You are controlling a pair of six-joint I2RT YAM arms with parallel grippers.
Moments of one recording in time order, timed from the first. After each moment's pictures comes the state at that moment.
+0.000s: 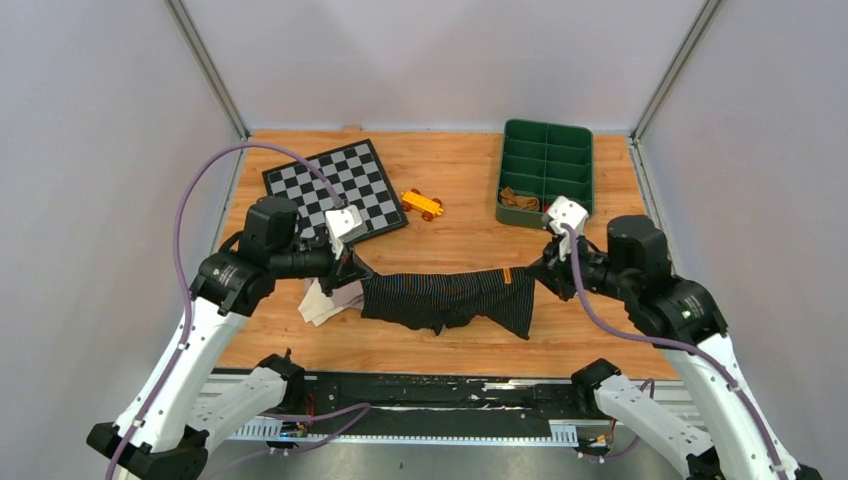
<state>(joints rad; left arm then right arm) -0.43 0.87 1.10 -0.87 0.65 0.30 0.50 0.76 1.12 -0.89 -0.34 -0.21</state>
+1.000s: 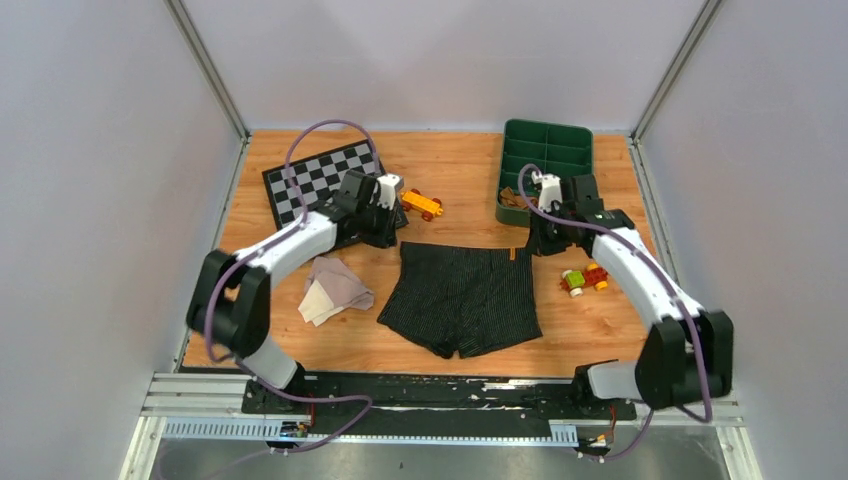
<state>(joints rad) -0.44 1.51 1.04 -0.40 0.27 -0.07 0.19 1.27 1.01 -0.68 -0.32 -0.05</state>
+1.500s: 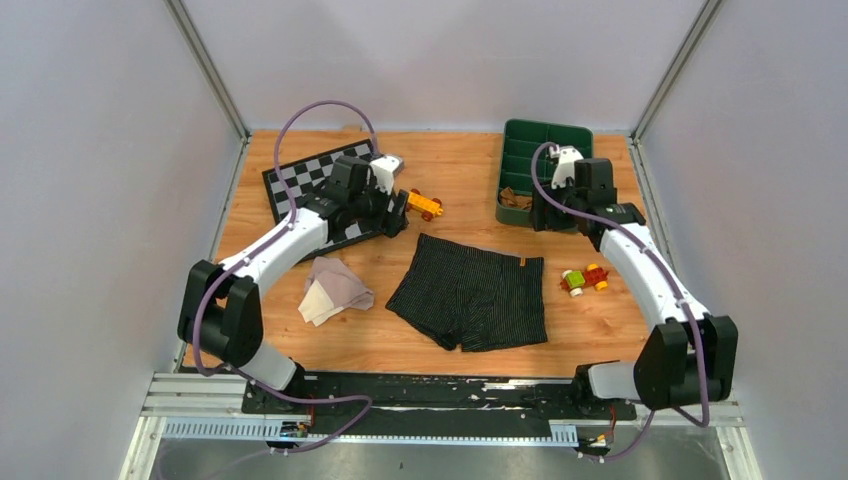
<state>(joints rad) -0.43 1.55 1.14 -0.33 0.17 -0.01 0.14 1.36 1.09 -0.48 -0.17 -0.02</state>
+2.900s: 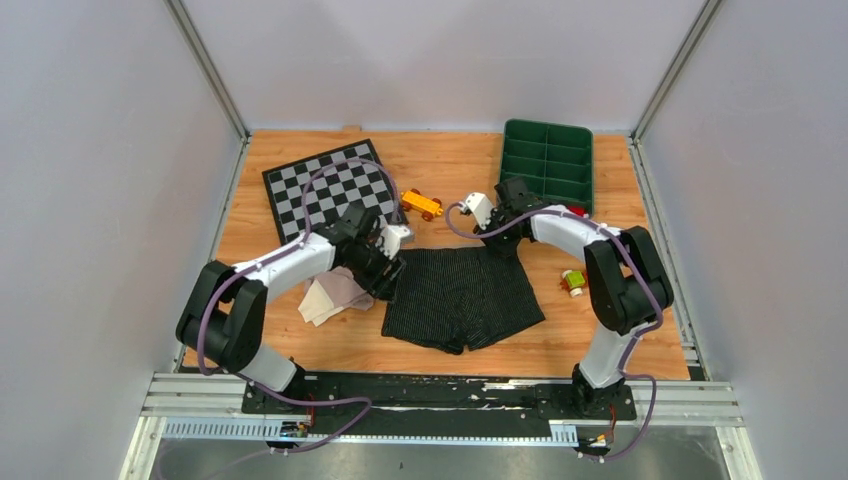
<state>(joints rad) -0.50 1.53 0.87 -0.56 0.49 0.25 0.39 1.81 1.14 -0.42 -0.25 -0.60</state>
